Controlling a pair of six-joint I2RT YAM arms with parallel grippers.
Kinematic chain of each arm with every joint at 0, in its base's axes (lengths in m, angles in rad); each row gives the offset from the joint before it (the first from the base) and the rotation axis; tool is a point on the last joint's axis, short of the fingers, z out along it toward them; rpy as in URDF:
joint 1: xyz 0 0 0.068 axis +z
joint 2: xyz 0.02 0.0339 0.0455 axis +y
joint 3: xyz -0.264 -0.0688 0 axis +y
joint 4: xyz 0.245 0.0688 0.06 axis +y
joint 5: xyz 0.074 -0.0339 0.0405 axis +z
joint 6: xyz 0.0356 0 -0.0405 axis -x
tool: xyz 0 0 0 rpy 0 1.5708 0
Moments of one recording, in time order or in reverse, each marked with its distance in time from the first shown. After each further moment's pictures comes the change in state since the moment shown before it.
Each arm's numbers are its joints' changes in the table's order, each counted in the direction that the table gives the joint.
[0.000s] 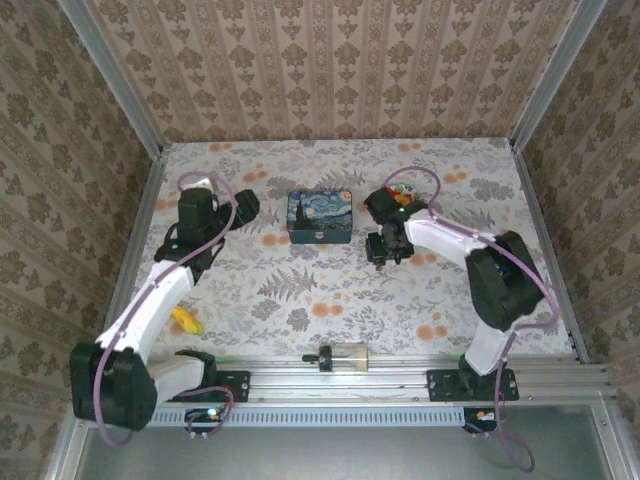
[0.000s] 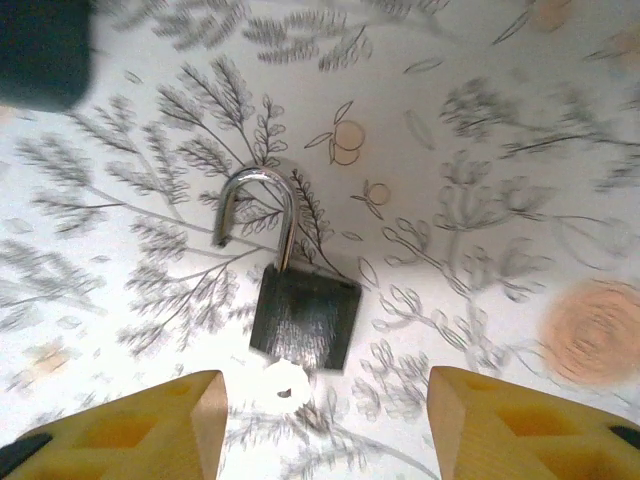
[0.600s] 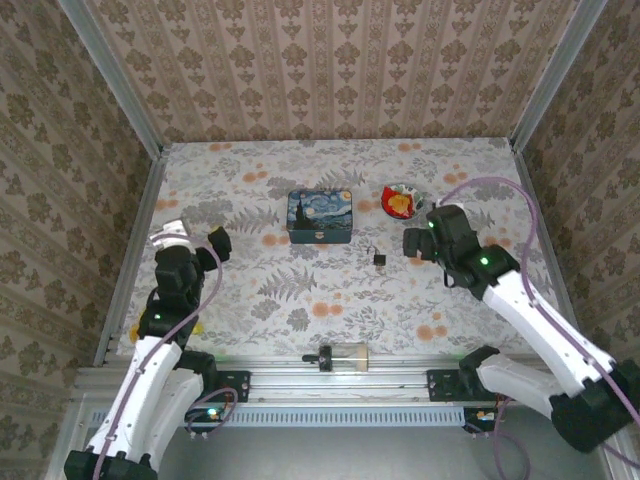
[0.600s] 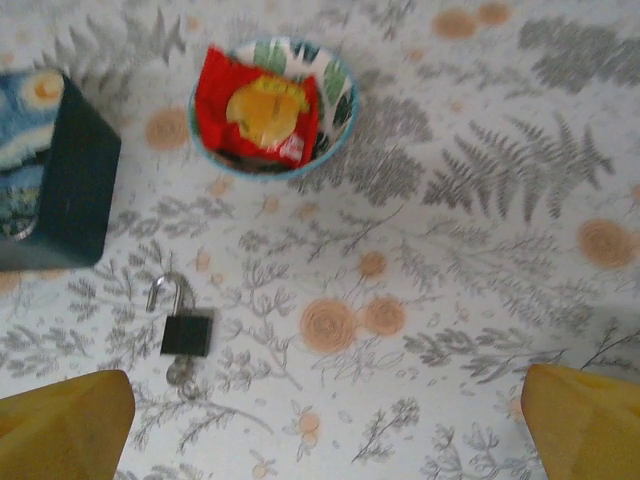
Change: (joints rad) left arm 0.026 -0.514 0.354 -0.014 0.269 -0.210; right arm -0.045 -0.741 0.323 -0.083 -0.283 0.002
